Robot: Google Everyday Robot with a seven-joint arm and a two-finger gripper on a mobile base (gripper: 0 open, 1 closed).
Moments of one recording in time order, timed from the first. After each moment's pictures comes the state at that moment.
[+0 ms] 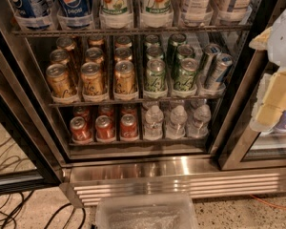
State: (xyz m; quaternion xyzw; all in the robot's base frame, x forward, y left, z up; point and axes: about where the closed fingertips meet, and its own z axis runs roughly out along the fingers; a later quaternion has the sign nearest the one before) arm 0.438 -0.217 0.976 -0.60 0.78 -0.03 0.16
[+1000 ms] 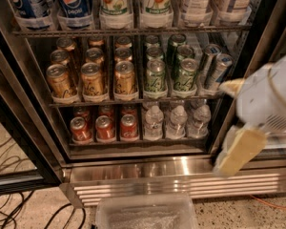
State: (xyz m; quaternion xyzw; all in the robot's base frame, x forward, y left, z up) arm 0.398 -0.160 0.906 -0.61 0.76 0.05 0.22
